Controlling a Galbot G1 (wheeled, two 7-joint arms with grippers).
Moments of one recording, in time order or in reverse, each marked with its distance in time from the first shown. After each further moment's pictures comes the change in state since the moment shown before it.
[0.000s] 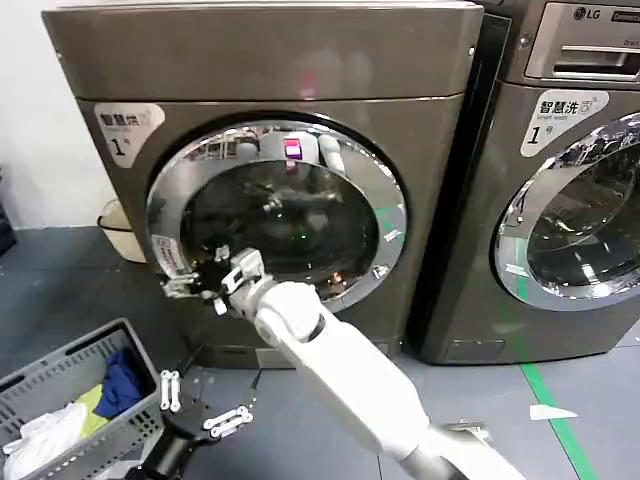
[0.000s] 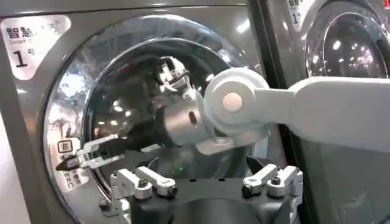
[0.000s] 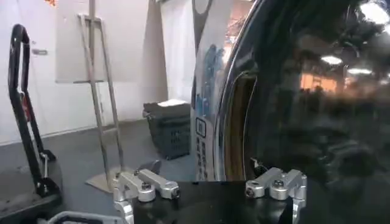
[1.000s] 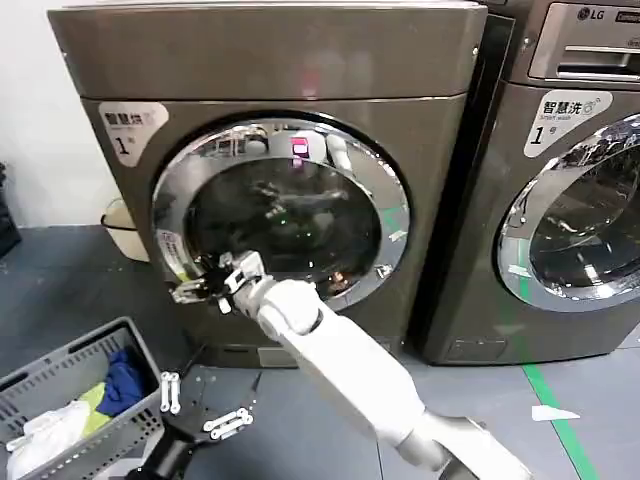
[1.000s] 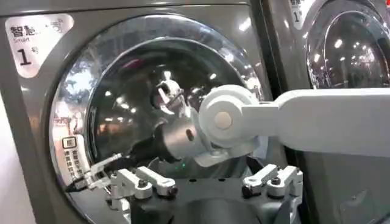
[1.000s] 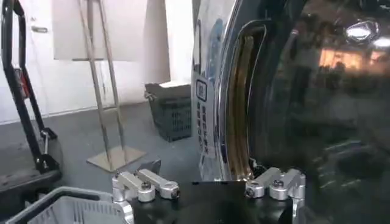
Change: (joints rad) left arm 0.007 -0.004 0.000 -0.001 0.002 -0.001 0.000; right arm 0.045 0.001 -0.037 -0.095 -0.007 0.019 -0.042
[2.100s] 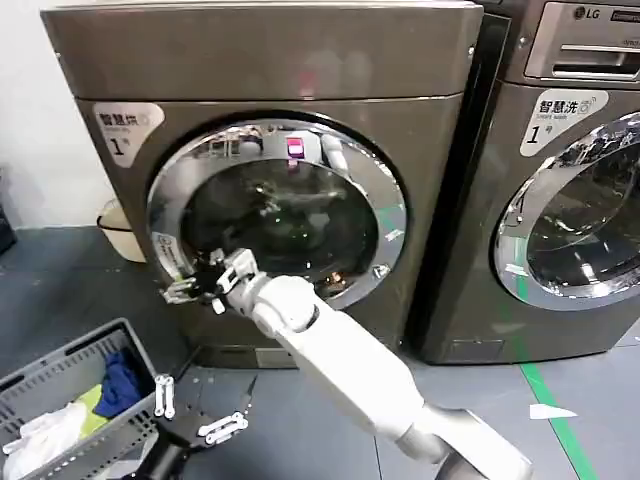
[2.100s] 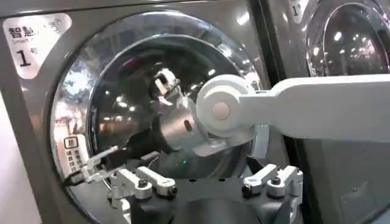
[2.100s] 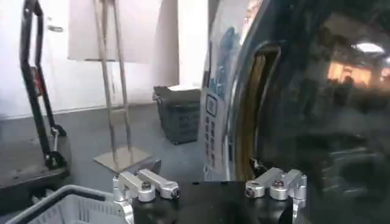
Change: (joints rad) left arm 0.026 0.002 -0.022 -0.014 0.014 -0.001 -0.001; right arm 0.019 -0.002 -0.035 0.062 0.003 -0.001 -0.032
